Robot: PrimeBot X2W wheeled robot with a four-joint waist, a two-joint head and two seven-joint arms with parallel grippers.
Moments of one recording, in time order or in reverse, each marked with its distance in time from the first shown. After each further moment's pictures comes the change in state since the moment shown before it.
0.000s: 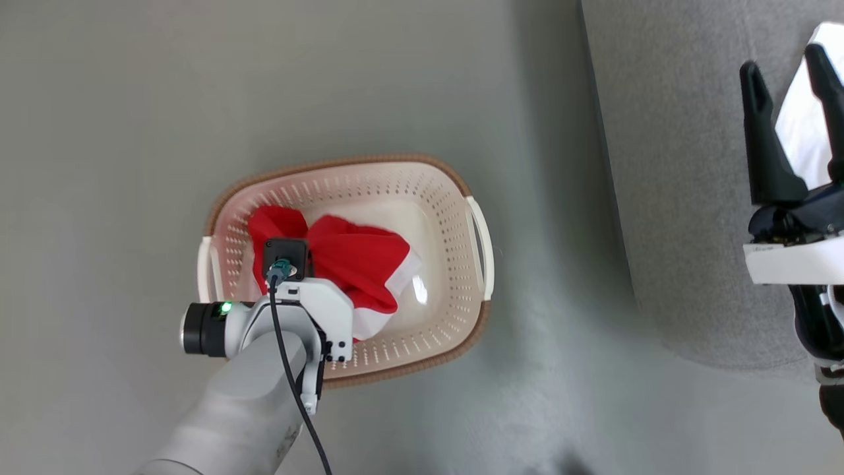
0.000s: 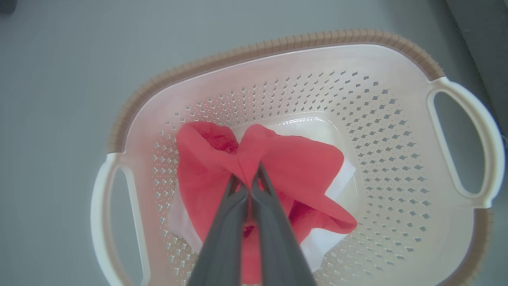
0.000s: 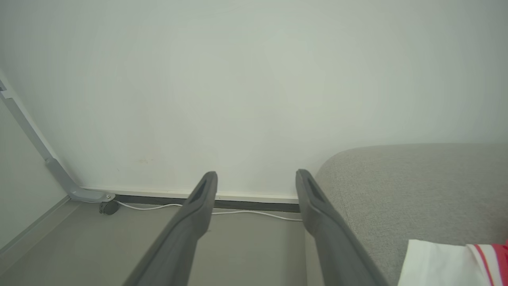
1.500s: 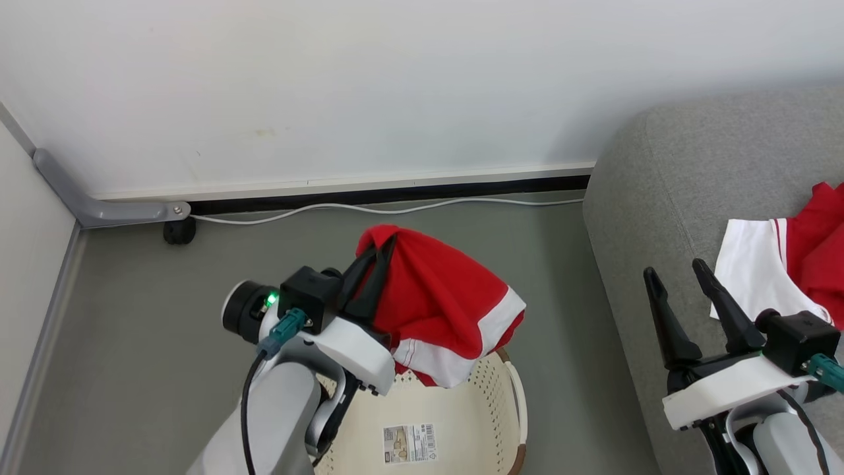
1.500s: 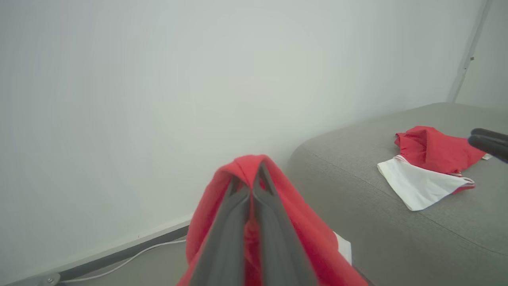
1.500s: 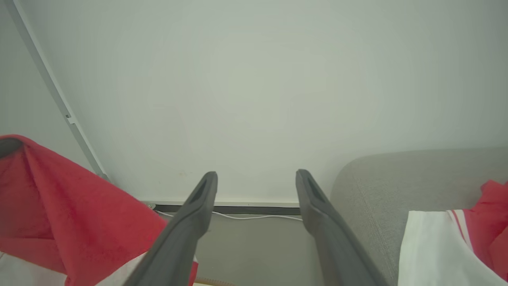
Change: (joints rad) left arm 0.380 0.036 0.621 -0.692 0.744 -0.317 -0.001; right arm 0.283 0.159 0.025 0.246 -0.122 0.000 0.000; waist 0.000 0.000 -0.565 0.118
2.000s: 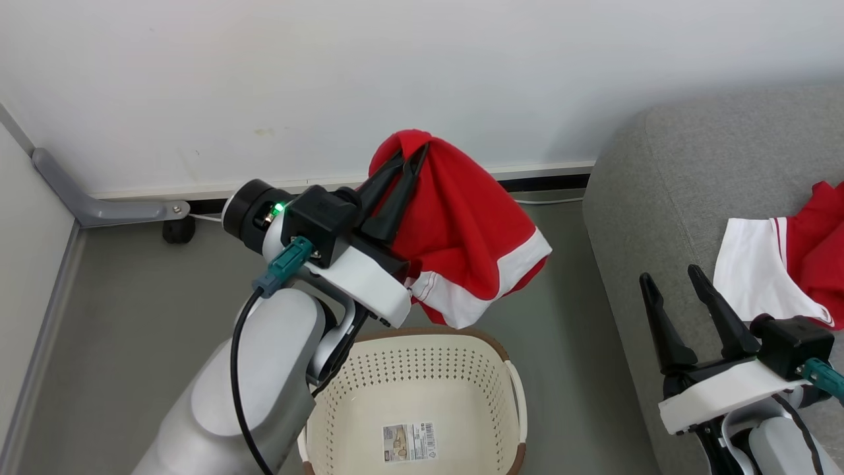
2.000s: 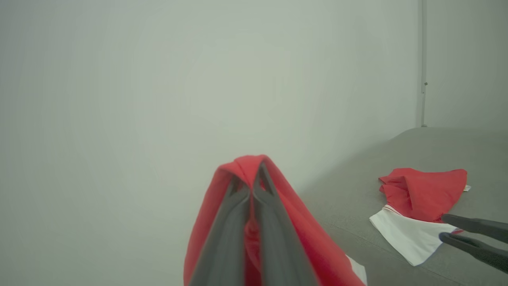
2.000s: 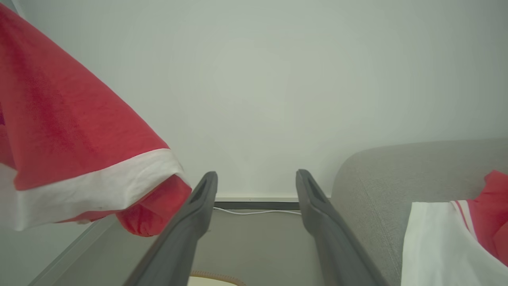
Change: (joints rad) left arm -0.169 0.036 -0.020 -0.146 0.026 -0.044 0.056; right arm 0.010 0.012 0.002 0.007 -0.002 0.000 0.000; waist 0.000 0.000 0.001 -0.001
